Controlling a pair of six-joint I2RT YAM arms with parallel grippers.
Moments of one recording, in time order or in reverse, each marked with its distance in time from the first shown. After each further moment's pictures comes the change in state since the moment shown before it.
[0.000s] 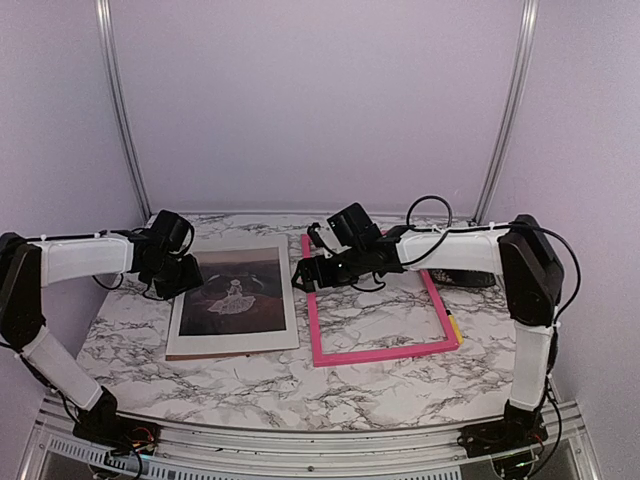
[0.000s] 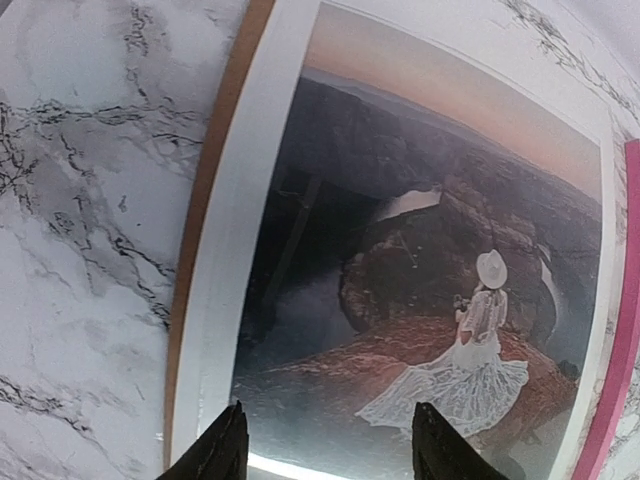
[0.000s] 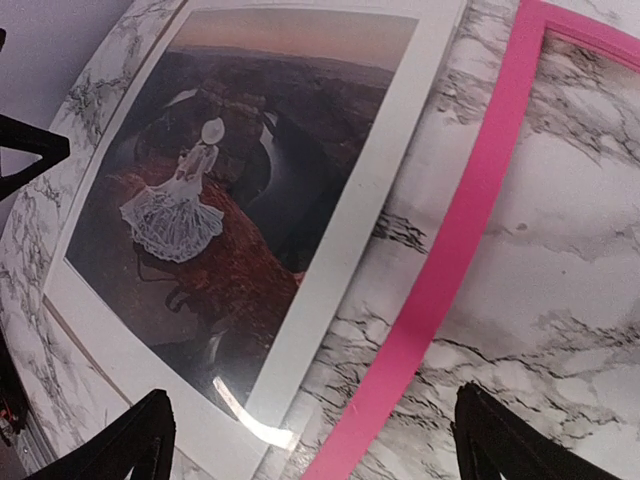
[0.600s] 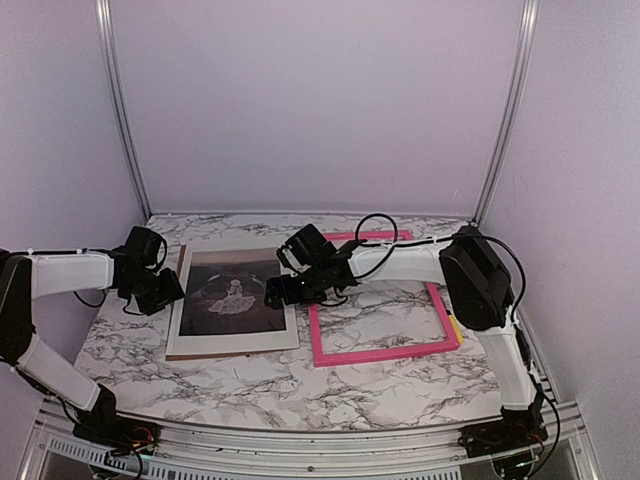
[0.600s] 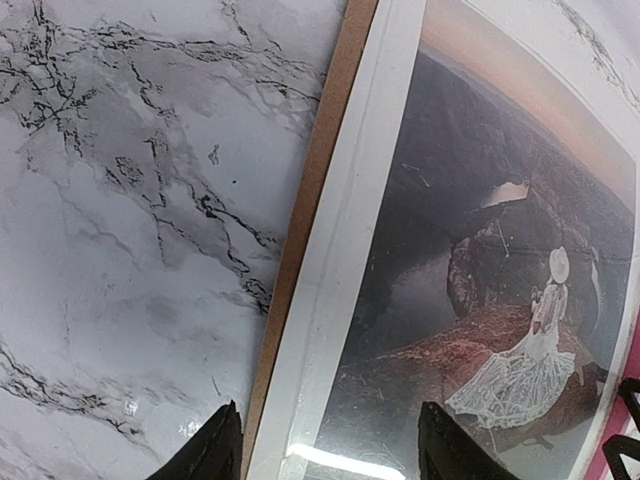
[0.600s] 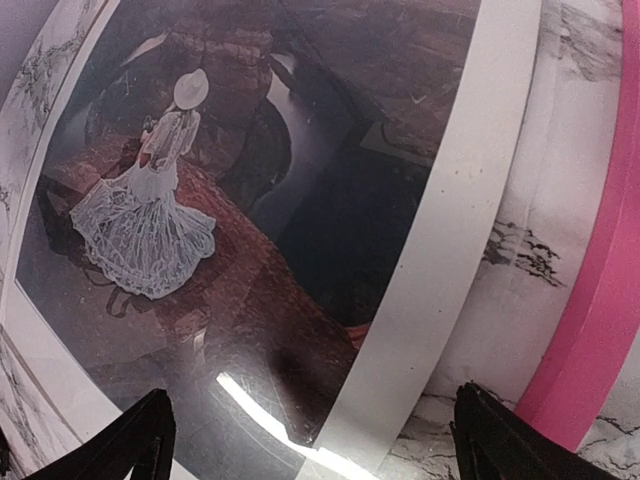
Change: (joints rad) left arm 0.169 -0.104 -0.196 0.086 0.122 0.035; right arm 0.089 0.306 0.294 -0.084 0.060 0.086
